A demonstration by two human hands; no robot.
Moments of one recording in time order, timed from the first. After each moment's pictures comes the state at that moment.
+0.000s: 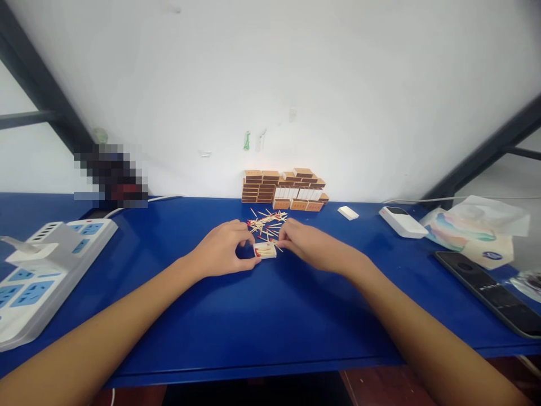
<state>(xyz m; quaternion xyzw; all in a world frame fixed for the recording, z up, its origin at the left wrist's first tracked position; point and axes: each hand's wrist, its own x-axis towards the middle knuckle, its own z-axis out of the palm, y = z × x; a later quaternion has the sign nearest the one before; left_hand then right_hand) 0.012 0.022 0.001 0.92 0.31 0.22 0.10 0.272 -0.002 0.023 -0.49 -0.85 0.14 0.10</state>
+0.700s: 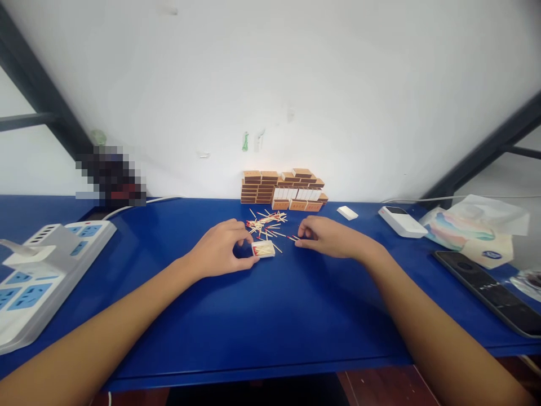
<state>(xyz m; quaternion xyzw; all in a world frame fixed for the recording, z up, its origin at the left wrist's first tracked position) 0.011 0.022 0.003 0.91 0.32 0.23 0.10 0.321 0.020 0.022 -0.56 -0.82 0.13 0.04</state>
